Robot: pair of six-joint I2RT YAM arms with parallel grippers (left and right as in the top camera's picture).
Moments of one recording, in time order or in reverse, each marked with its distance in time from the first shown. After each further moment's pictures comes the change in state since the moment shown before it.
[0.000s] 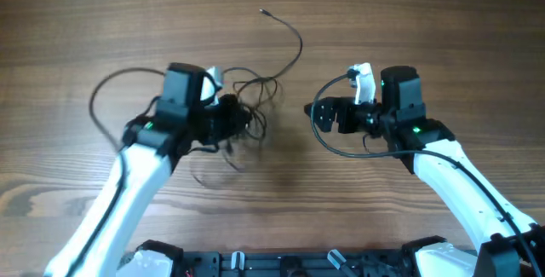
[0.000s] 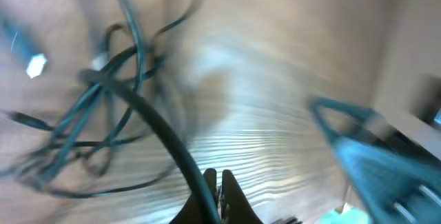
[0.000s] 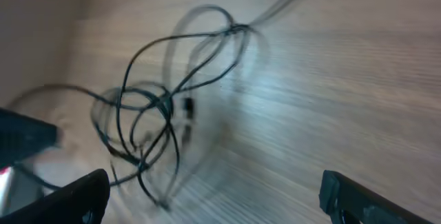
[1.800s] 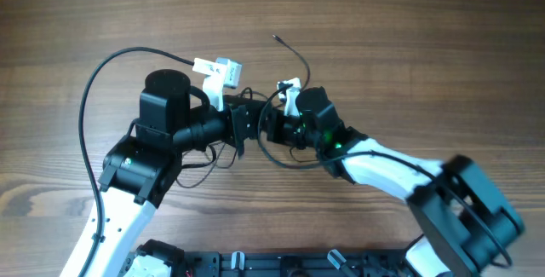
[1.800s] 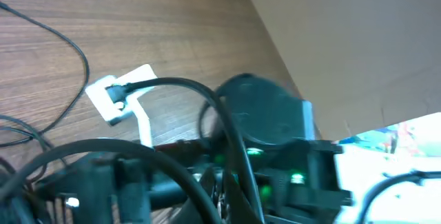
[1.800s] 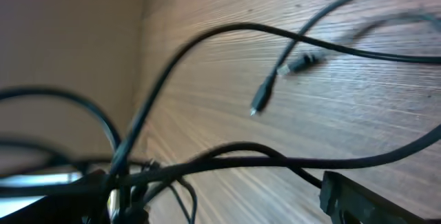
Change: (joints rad) left arm -0.053 -0.211 0.011 0.173 0.190 0.254; right arm 0.420 0.357 0.000 0.600 0.156 0.640
